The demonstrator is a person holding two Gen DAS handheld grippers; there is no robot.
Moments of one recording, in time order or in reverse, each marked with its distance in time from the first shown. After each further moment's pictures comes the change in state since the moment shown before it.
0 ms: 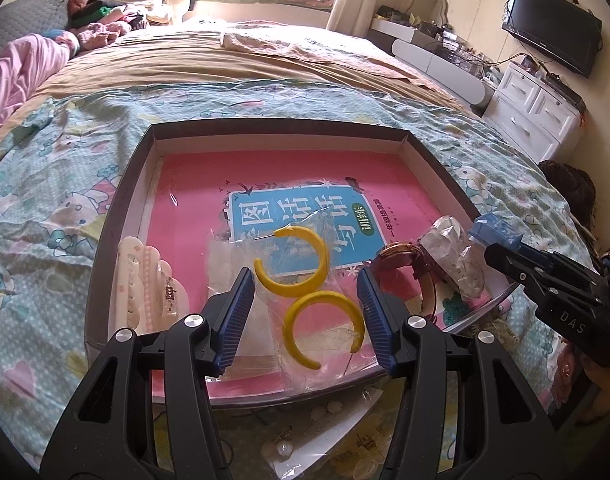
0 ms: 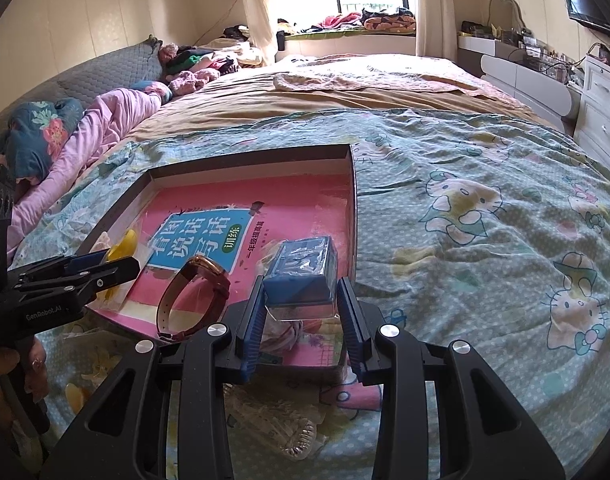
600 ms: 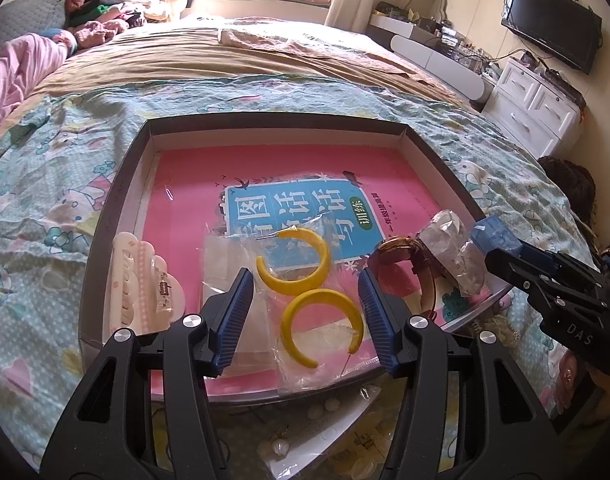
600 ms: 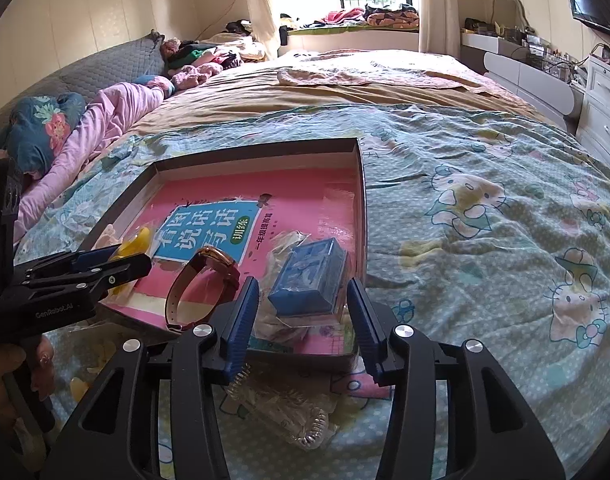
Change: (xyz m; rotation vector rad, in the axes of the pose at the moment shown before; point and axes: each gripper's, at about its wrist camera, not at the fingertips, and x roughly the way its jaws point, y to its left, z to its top) left arm 0.003 -0.001 -0.003 0.008 0.014 -0.003; right arm -0.004 0.006 -0.003 -0.005 0.018 0.008
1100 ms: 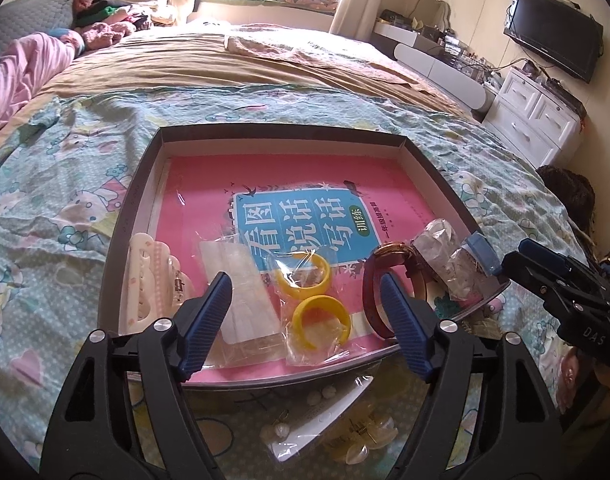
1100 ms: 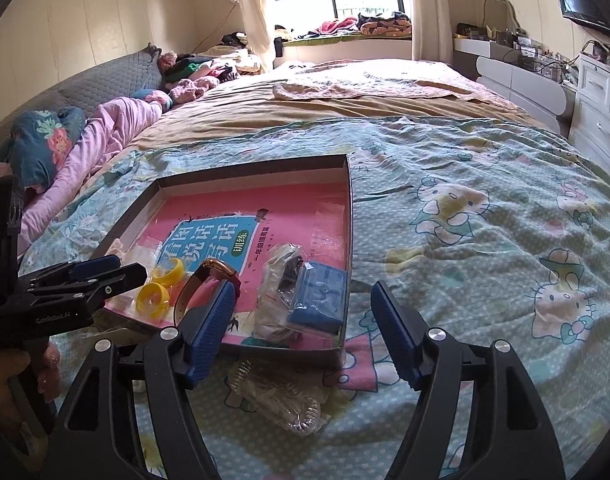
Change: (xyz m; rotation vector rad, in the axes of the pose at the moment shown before) left arm -0.017 0.000 0.002 -0.024 -0.028 0.012; right arm -0.023 -0.006 0.003 0.026 -0.044 -0.002
